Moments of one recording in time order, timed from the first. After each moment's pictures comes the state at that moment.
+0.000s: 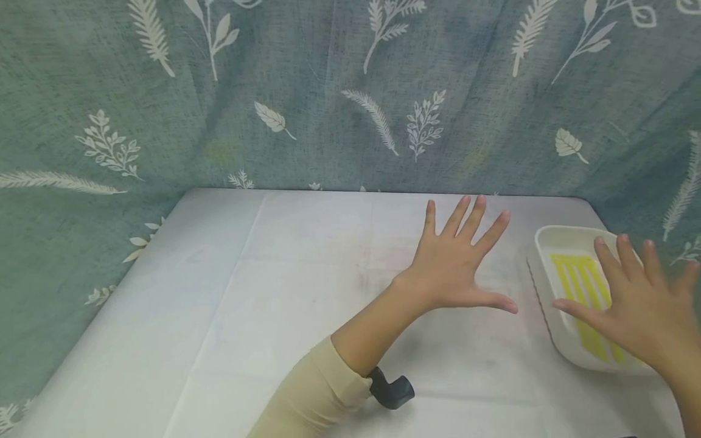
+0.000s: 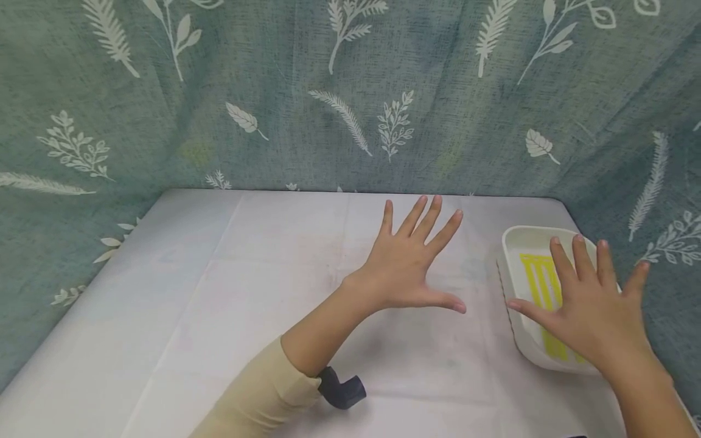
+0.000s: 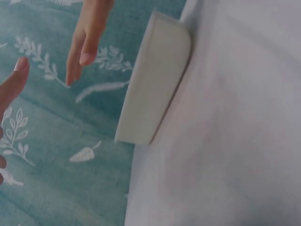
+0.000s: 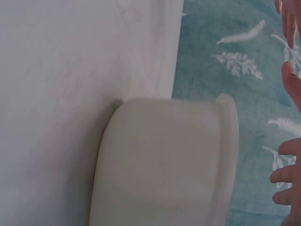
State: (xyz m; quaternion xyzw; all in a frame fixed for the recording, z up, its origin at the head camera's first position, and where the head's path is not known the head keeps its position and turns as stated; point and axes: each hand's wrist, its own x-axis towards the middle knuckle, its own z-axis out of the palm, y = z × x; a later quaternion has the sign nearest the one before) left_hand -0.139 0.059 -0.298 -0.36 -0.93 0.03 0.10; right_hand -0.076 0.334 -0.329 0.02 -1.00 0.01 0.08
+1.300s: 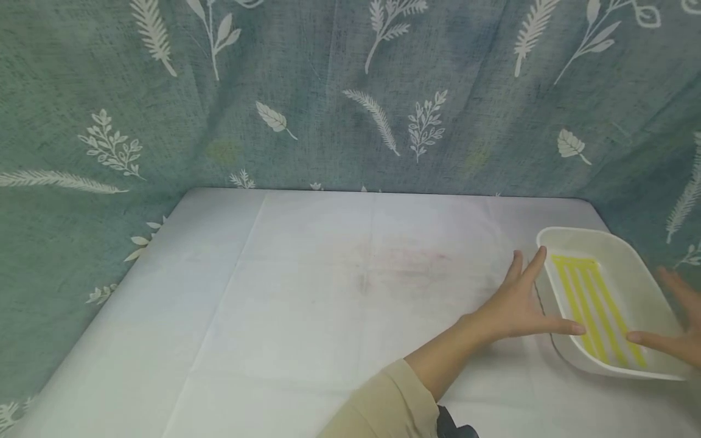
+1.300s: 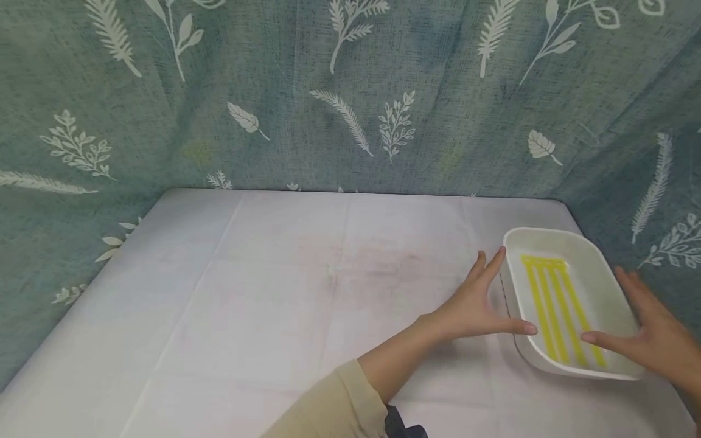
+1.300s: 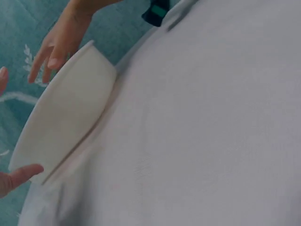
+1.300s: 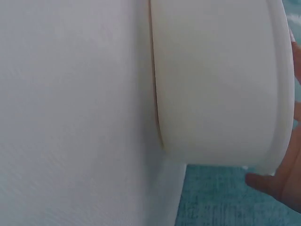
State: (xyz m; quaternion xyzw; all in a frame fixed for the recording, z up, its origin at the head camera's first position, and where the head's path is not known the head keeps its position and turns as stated) left_hand -0.120 0.155 -0.371 -0.28 -0.83 -0.46 -0.17; right_hand -0.061 0.431 -0.388 -0.02 -0.98 0.17 0.13
